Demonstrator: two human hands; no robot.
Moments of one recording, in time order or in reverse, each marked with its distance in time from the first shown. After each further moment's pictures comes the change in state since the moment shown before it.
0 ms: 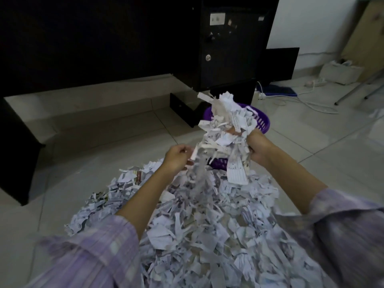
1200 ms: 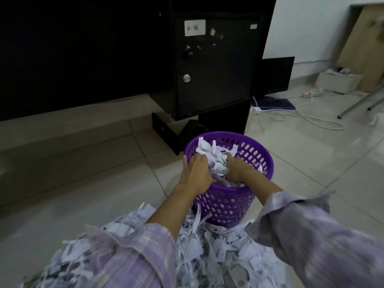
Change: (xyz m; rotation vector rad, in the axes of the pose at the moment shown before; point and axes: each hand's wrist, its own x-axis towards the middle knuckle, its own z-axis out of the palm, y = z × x) left_hand 0.199 0.043 0.104 0.998 -0.057 0.366; right_hand 0.197 0.014 -0.034 -1.297 -0.131 0.042
